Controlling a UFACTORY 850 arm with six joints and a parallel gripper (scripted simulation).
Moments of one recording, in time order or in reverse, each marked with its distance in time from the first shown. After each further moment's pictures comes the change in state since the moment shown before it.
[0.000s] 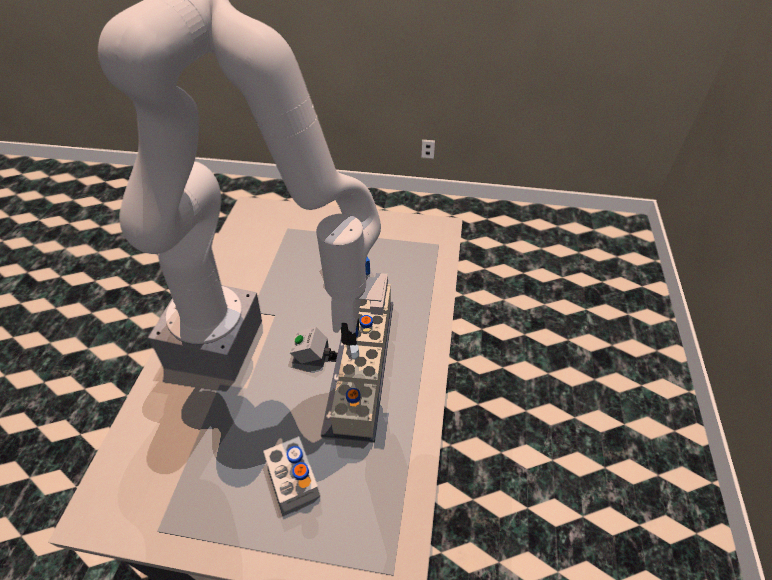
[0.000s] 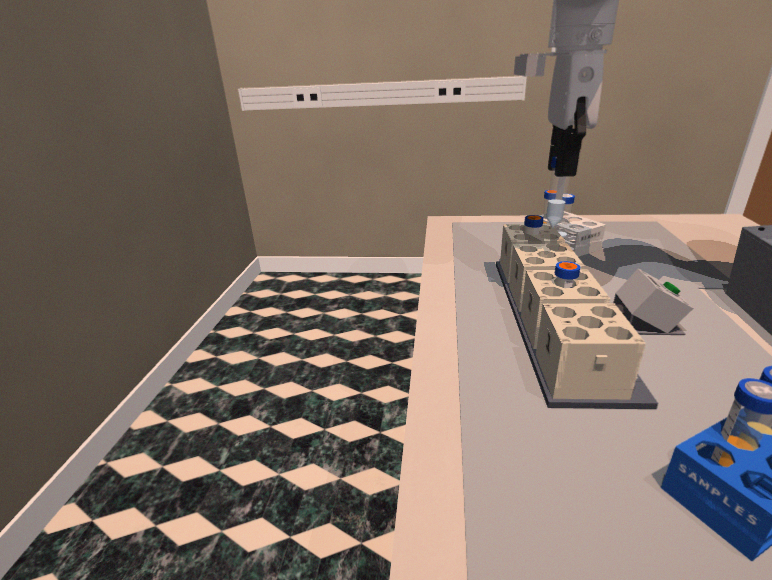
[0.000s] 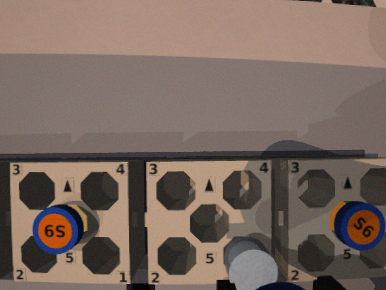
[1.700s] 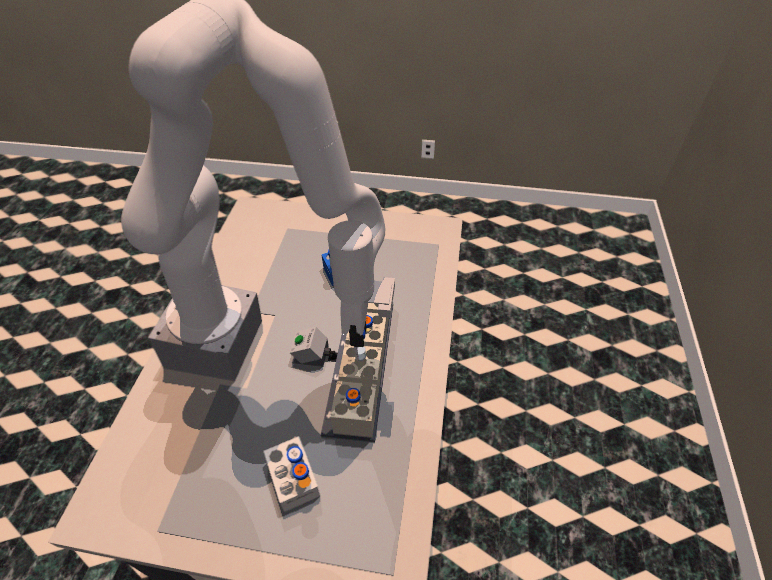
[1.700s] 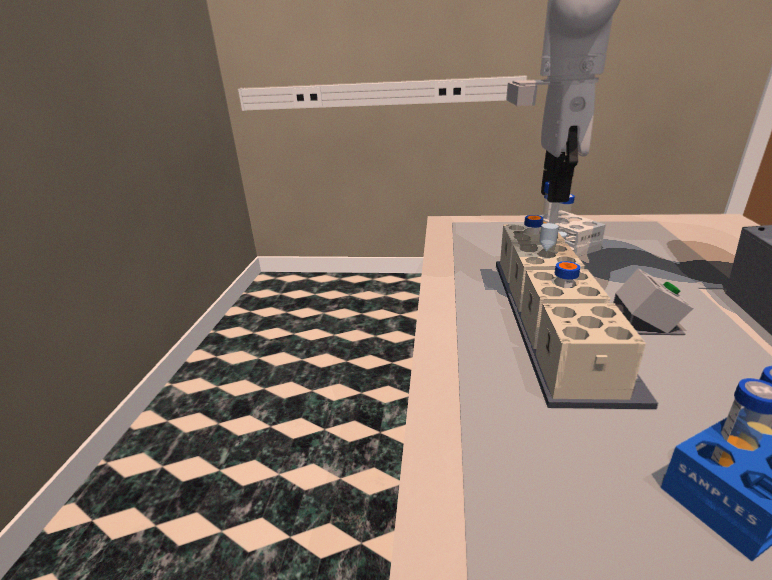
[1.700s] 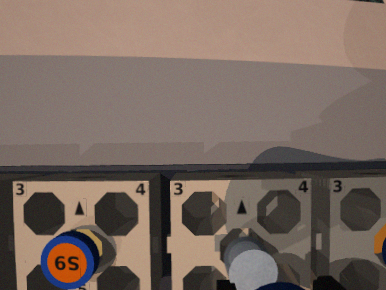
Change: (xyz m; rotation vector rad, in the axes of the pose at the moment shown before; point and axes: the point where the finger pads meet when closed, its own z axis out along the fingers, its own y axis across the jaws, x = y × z) arm 0.012 -0.021 0.035 -0.006 -0.003 0.001
